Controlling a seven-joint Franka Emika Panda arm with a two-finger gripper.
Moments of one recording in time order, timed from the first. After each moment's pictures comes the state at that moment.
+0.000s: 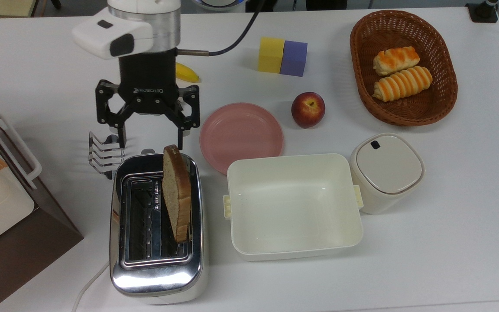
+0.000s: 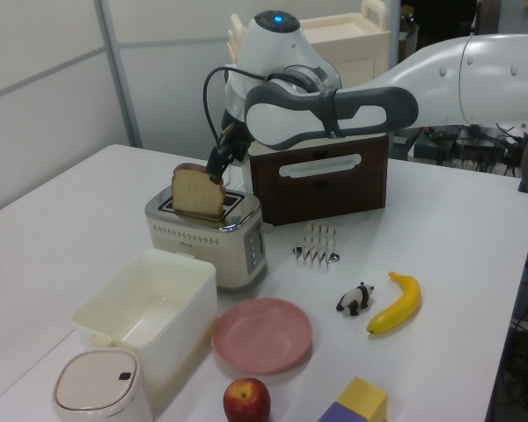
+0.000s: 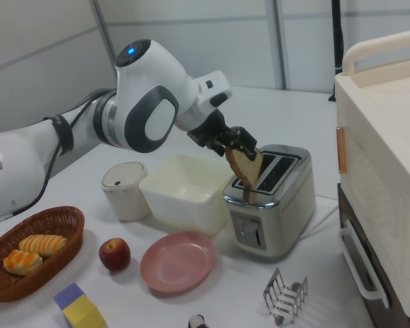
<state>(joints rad) -0.06 0.36 0.01 -1.39 -0.09 2.27 -0.07</state>
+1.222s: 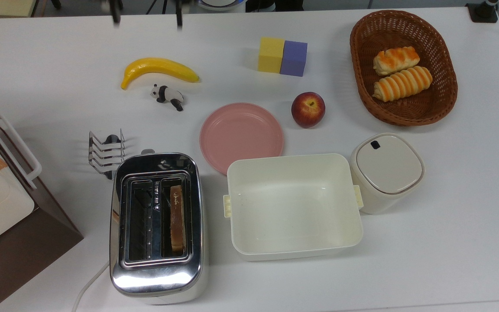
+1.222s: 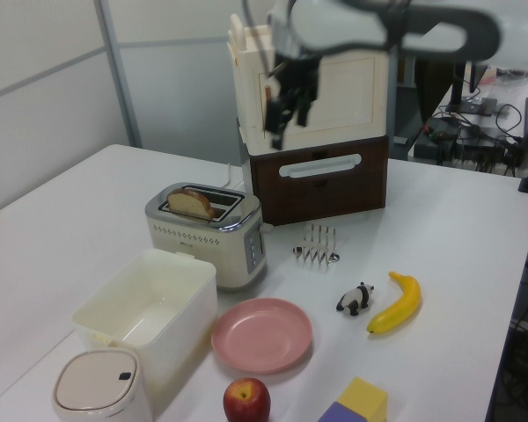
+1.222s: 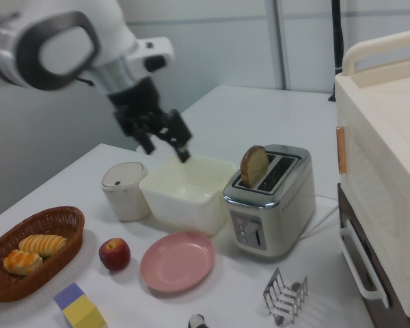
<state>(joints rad) -0.07 0.08 0.01 -1.36 -0.05 1.64 -0.09</state>
